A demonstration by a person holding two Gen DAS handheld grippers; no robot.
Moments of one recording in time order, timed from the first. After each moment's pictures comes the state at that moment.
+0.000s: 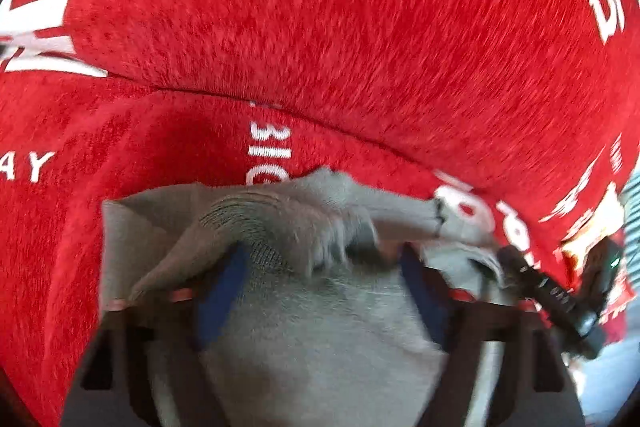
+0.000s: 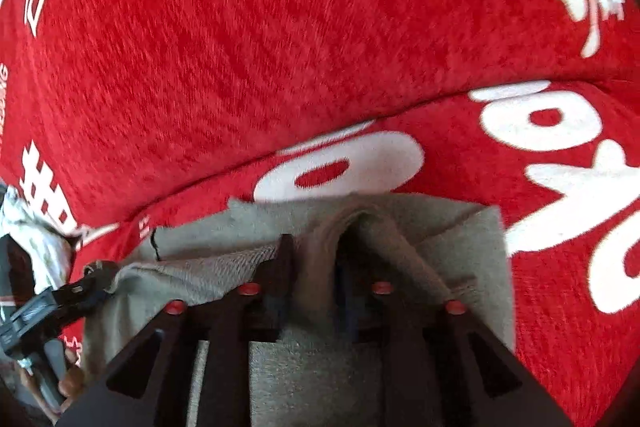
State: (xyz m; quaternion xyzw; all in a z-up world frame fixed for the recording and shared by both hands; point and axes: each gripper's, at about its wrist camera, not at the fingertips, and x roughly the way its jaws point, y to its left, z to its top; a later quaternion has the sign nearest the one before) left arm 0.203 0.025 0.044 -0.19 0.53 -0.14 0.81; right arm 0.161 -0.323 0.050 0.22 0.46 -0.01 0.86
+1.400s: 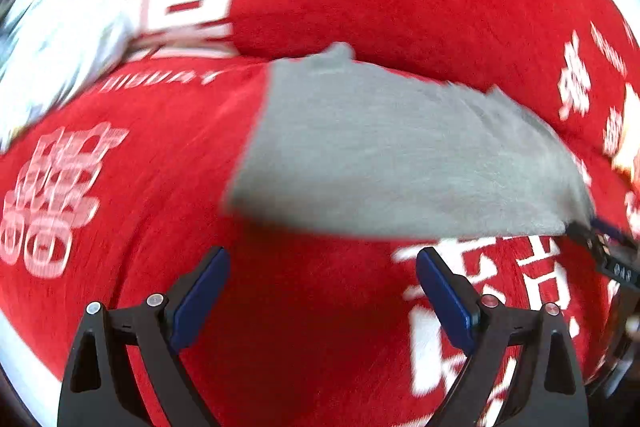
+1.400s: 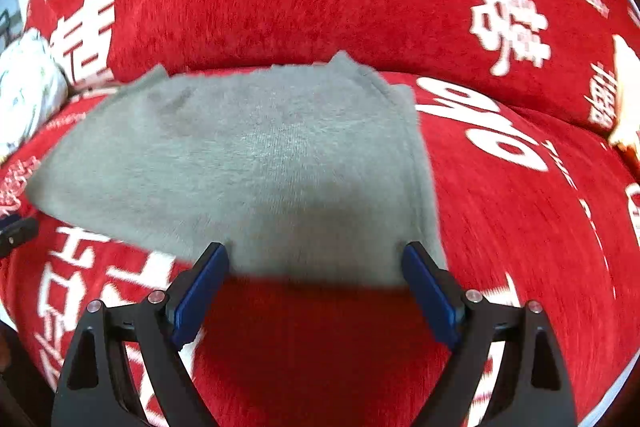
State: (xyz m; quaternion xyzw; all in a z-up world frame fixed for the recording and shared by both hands) left arm -0.057 0.052 0.051 -0.07 0.45 -0.04 0.89; right arm -0.055 -0.260 0.062 0.01 0.43 -0.02 0.90
